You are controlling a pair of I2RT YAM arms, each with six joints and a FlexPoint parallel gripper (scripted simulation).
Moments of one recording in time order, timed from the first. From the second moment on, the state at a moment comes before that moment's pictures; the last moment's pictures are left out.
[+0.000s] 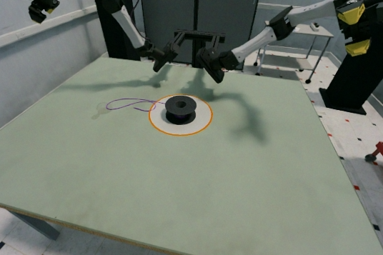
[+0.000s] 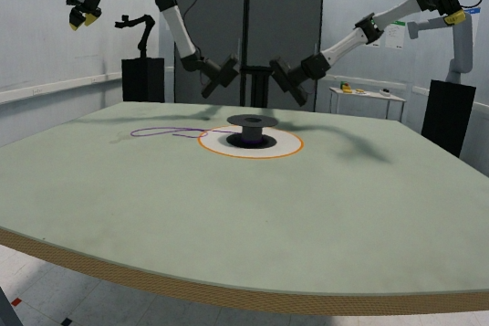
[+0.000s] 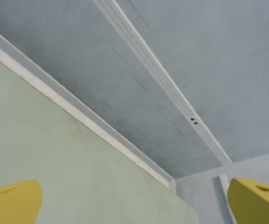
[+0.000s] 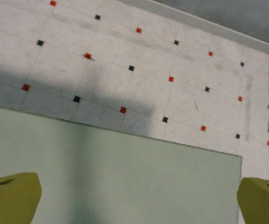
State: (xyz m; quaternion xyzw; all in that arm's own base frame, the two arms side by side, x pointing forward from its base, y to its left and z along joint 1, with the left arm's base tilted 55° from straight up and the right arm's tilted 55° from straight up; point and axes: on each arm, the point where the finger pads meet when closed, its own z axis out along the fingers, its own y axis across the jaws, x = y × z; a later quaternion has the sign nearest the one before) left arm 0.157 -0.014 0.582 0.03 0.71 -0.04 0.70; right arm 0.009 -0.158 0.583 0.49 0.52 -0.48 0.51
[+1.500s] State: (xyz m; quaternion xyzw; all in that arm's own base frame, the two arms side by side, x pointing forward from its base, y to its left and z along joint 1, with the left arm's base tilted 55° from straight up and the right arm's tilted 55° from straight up) left arm 0.163 0.001 0.578 -0.01 0.72 0.00 0.70; right arm -0.020 -0.163 0.579 0.54 0.47 -0.52 0.46
